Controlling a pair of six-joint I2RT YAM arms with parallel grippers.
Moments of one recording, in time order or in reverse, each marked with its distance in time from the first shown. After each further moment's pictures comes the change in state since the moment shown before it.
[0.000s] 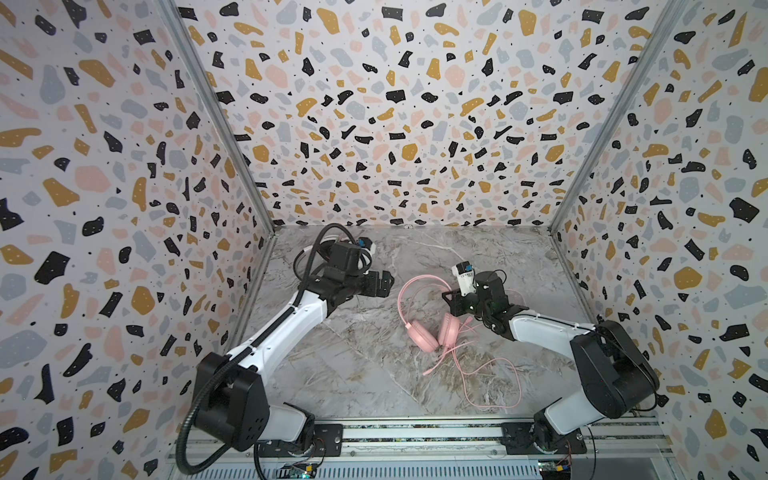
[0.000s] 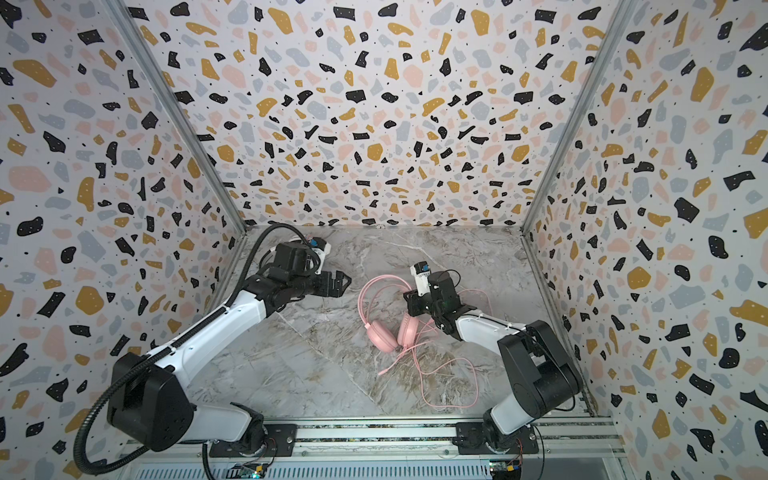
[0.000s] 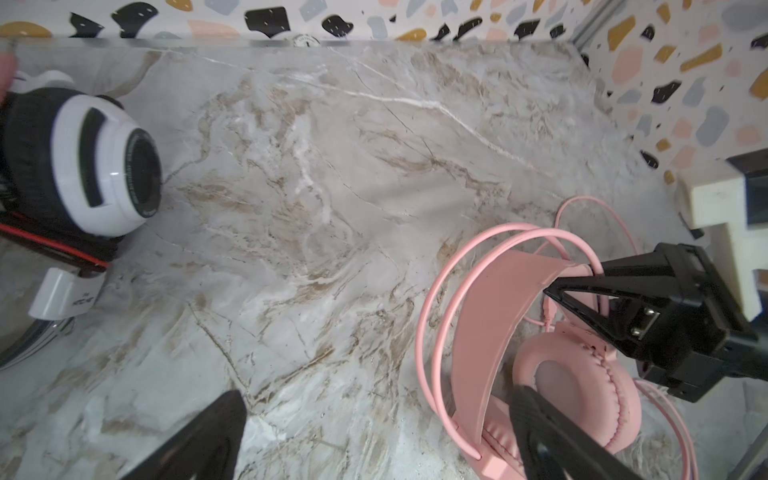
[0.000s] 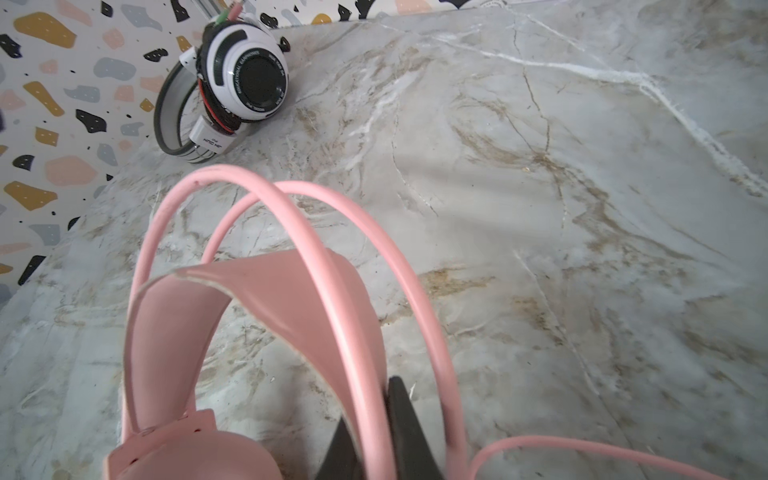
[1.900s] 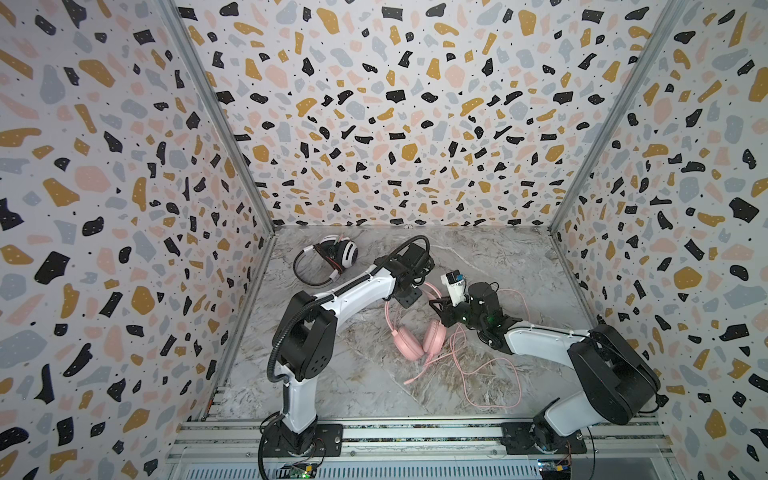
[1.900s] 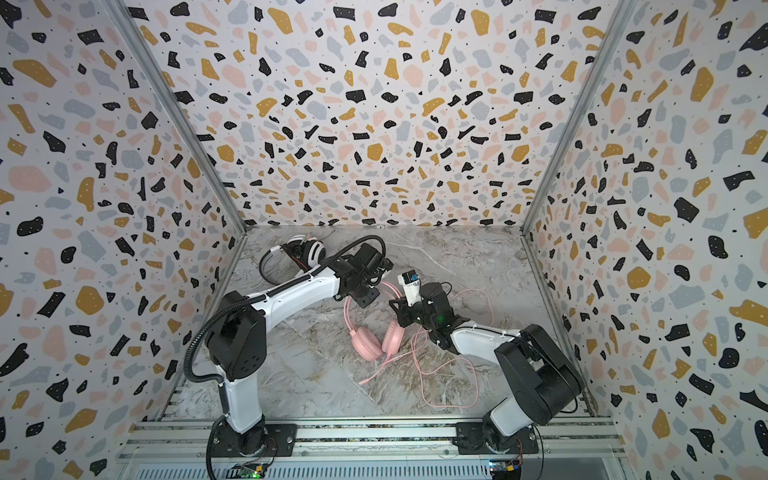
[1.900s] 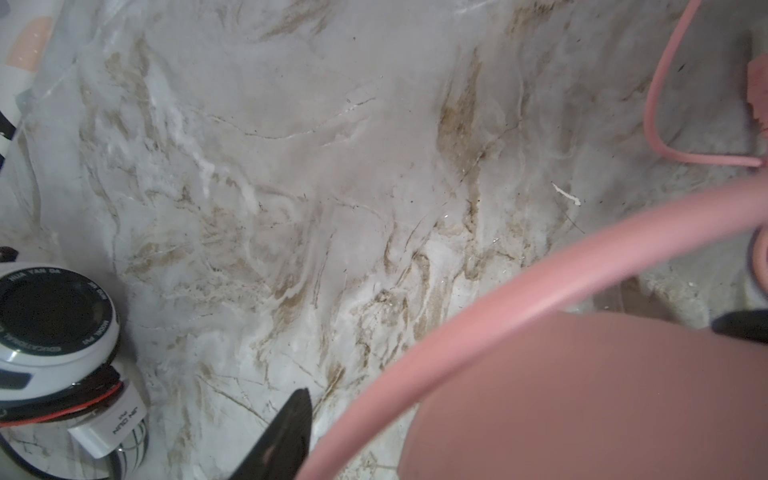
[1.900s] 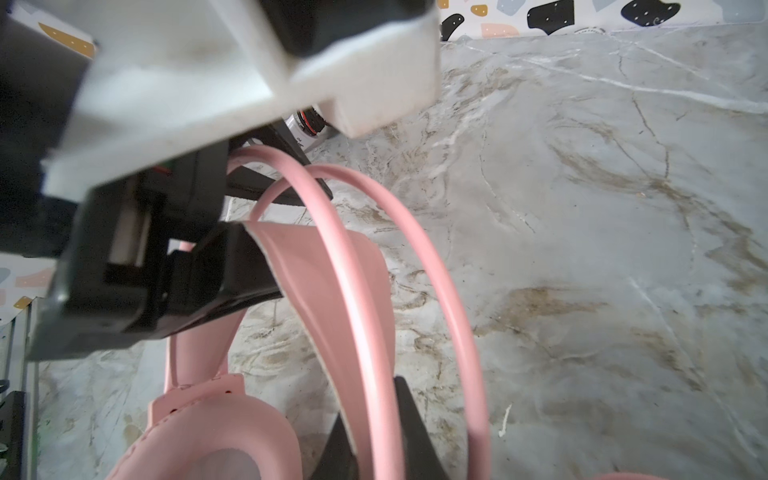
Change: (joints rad) left arm -0.255 0.497 0.430 -0.343 -0.351 0.386; right arm 0.100 -0.015 -0.081 0.179 -0.039 0.015
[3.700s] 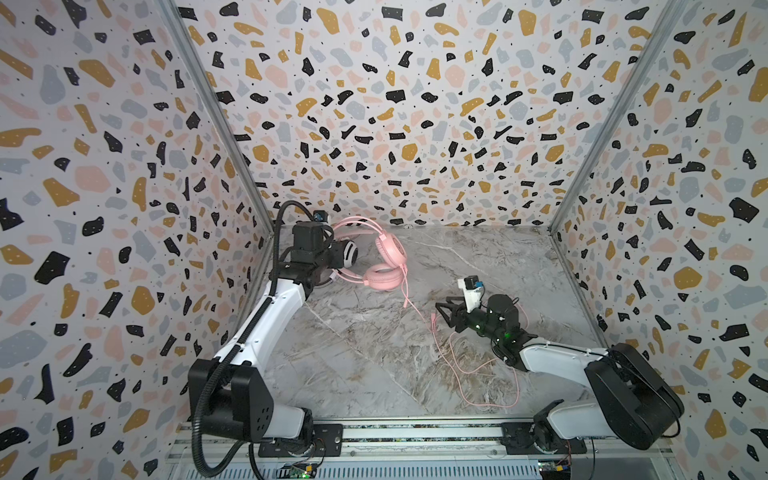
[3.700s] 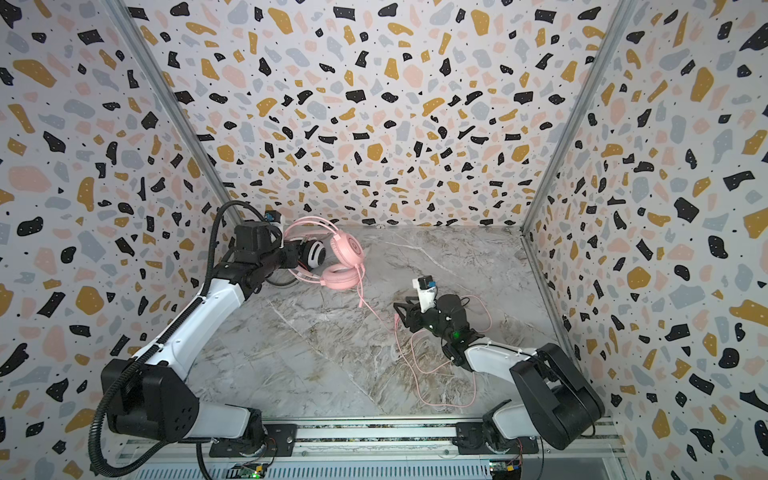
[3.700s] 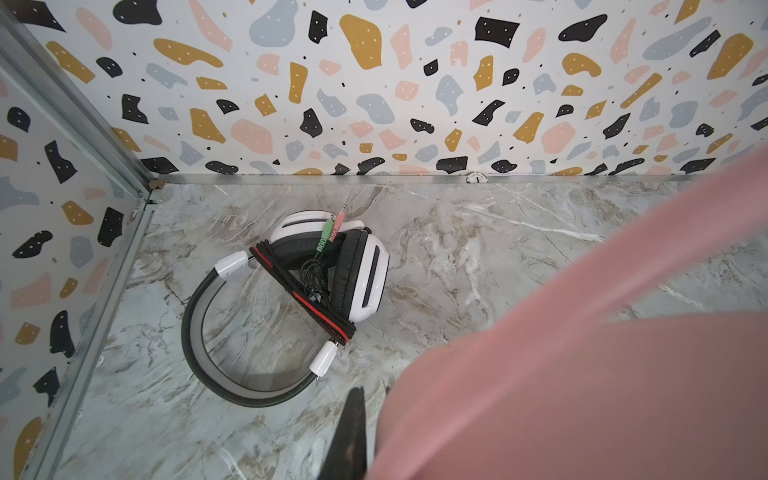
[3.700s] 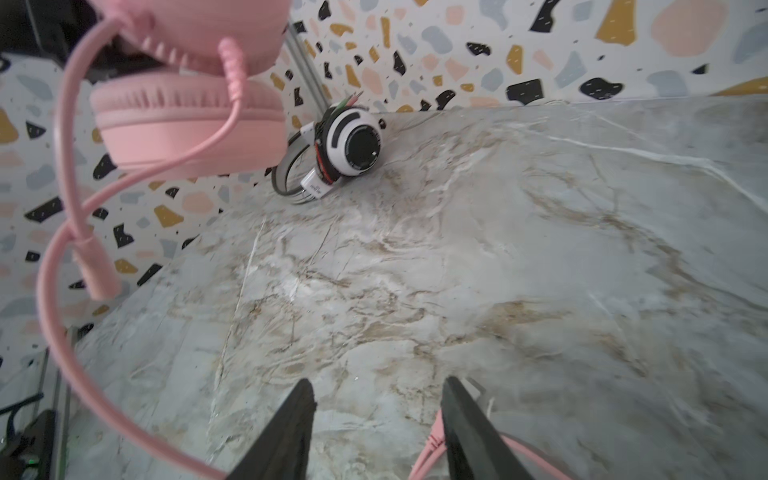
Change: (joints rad) left arm 0.541 -0.512 -0.348 0.435 0.184 -0.331; right arm -0.016 -0.127 -0.166 0.209 -0.017 0.019
